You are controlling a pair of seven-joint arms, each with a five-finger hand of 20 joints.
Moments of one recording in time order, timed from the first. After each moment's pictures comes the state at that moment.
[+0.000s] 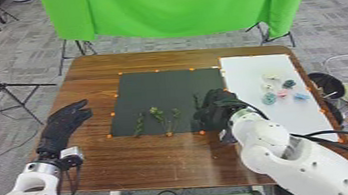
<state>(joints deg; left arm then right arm) 117.9 -55.3 -96.0 -107.8 52.0 4.4 9.3 -71.2 -46.9 39.9 -108.7 -116.7 -2.4 37.8</state>
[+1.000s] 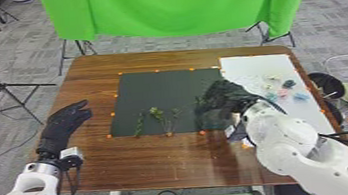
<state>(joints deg) 118.1 -55.3 -96.0 -107.8 52.0 4.4 9.2 -77.1 -41.8 49.3 -118.9 -111.8 -1.1 32.8</state>
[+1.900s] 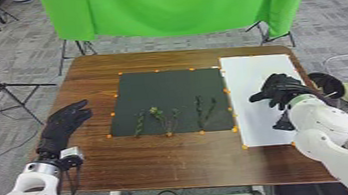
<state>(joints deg) 118.0 -55.4 -96.0 -107.8 52.0 4.4 9.3 -86.7 -37.3 65.7 -109.1 -117.3 -6.0 38.3</state>
